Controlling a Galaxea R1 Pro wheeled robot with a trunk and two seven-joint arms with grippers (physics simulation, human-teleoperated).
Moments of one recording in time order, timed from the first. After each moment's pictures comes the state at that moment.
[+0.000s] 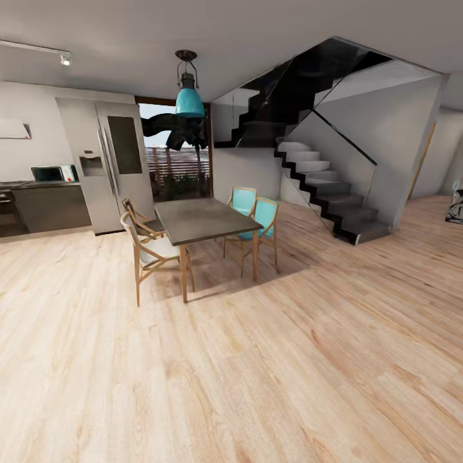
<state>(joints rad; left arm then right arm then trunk) 0.00 0.00 0.00 0.00 0.00 0.00 0.00 0.00 0.00 0.00 0.00 0.00 0.00 0.00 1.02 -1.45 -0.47</state>
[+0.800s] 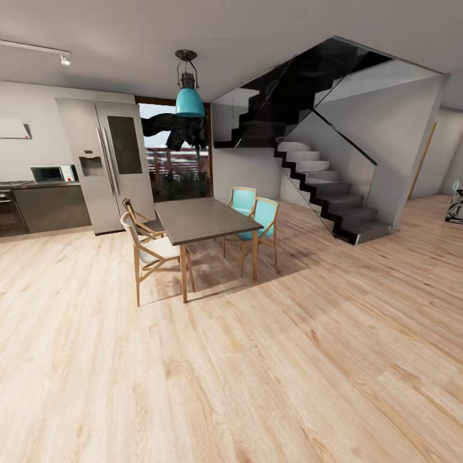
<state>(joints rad) 0.06 -0.09 0.00 -0.01 0.00 -0.04 0.00 -0.03 0.06 0.00 -0.01 0.00 -0.02 -0.01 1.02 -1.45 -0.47</state>
